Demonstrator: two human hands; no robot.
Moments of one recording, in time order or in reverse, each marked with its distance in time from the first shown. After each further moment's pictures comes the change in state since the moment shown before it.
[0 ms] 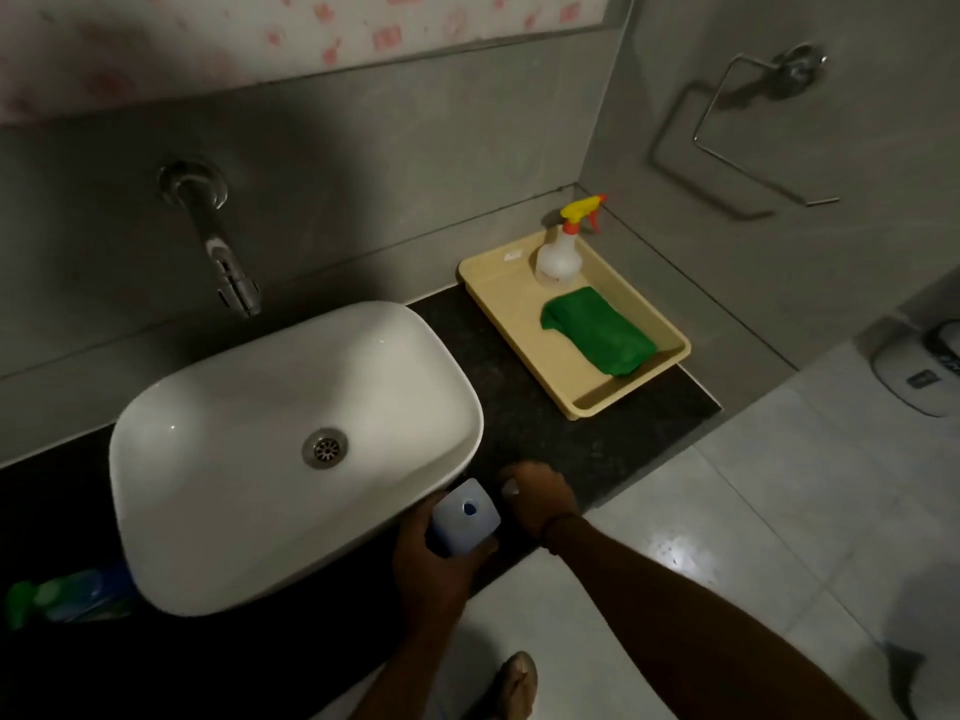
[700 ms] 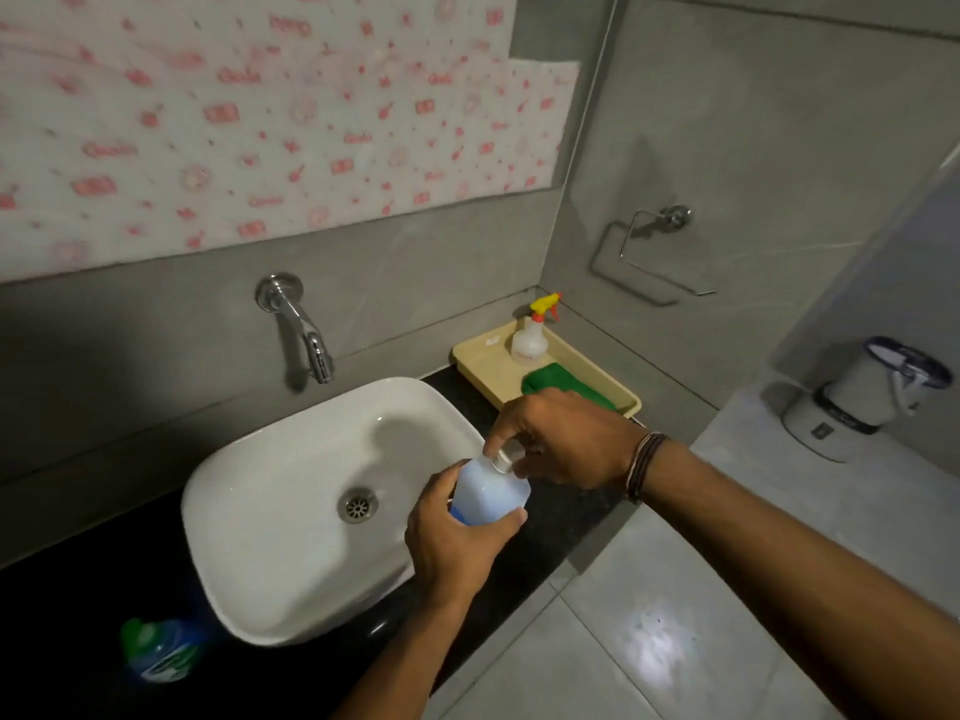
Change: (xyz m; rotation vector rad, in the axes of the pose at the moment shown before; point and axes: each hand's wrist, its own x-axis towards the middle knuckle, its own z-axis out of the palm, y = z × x) left_hand 0.001 0.114 -0.114 -0.171 -0.141 0.306; right_hand -0.196 -0.194 -0.177 -0.421 0.209 -0.570
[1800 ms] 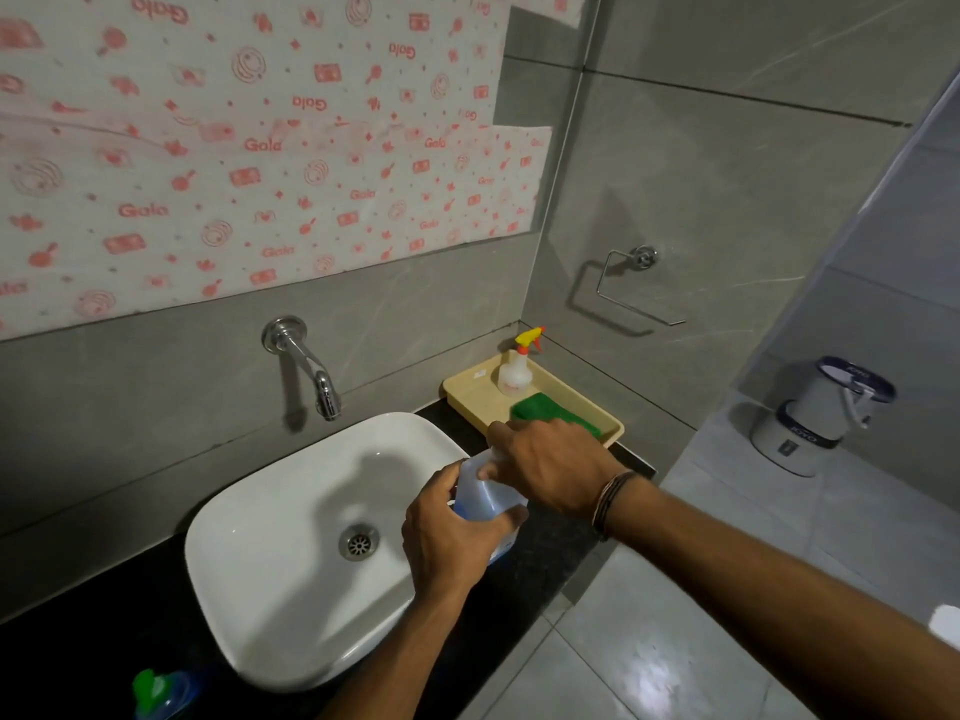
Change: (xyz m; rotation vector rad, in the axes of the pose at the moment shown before) left_hand 0.027 0.029 -0.033 0.112 -0.088 0.068; right_hand 0.014 -0.023 0.026 -0.246 0.172 0.205
